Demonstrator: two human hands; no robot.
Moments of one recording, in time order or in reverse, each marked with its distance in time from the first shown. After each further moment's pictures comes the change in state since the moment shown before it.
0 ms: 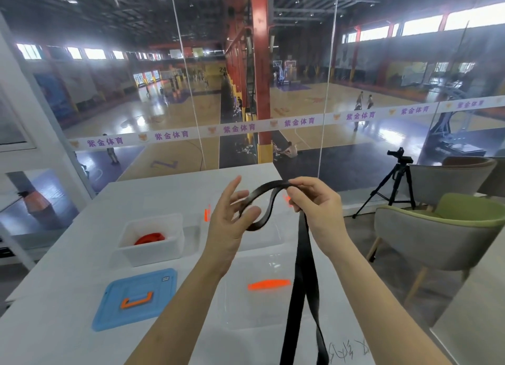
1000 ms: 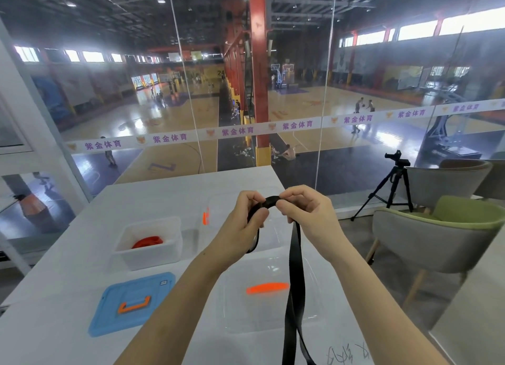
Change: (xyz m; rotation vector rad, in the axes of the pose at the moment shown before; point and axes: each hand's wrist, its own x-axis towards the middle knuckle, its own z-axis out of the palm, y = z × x) left_hand 0.009 0.015 0.008 0.339 -0.294 0.023; right_hand -0.001 -0.002 0.001 -0.048 -0.150 0.072
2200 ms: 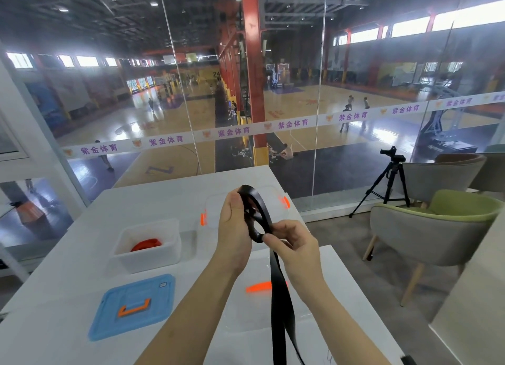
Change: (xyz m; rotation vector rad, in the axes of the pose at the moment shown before) left_hand 0.002 0.006 0.034 -0.556 0.426 -0.280; right_hand -0.063 0.032 0.039 0.104 0.232 0.128
